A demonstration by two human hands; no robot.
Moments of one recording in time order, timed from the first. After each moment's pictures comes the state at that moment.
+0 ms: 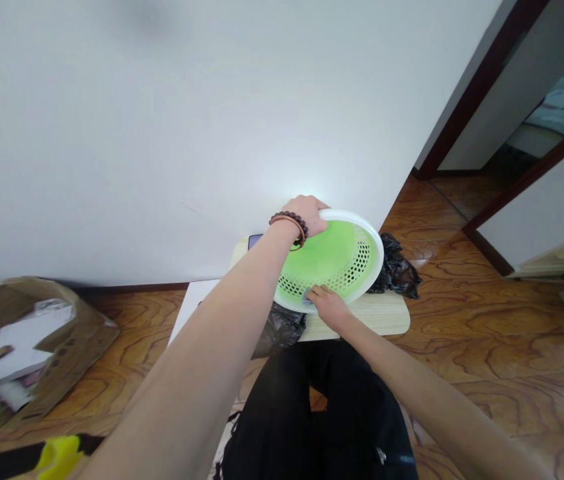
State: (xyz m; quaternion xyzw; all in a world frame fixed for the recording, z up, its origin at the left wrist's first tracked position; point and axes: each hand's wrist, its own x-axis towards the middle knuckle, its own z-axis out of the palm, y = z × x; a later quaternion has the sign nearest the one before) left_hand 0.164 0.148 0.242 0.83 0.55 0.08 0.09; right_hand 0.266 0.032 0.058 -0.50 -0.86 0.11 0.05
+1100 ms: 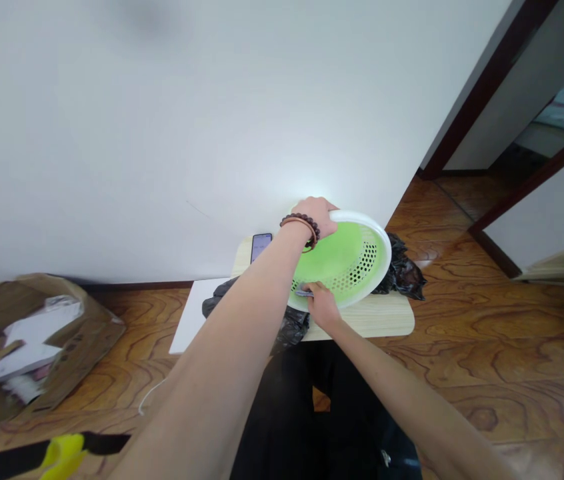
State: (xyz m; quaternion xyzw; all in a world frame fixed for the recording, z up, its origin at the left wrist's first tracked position) left_hand 0.169 0.148 0.238 0.83 0.55 0.08 0.09; right_hand 0.232 0.038 0.032 -0.61 -0.74 0.20 0.22
